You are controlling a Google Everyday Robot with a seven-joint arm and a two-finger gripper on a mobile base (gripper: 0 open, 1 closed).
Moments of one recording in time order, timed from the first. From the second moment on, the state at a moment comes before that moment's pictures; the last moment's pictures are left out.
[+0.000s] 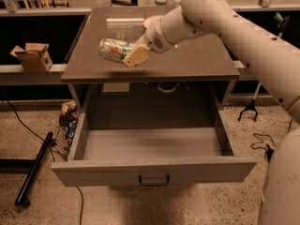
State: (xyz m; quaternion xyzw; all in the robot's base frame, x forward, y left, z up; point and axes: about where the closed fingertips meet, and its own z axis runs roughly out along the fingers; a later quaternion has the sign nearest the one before) arm 0.704 0.046 0.882 -0.53 0.72 0.21 0.39
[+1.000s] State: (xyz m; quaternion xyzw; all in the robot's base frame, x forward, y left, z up) arm 0.643 -0.039 0.846 -0.53 0.74 0.14 0.39
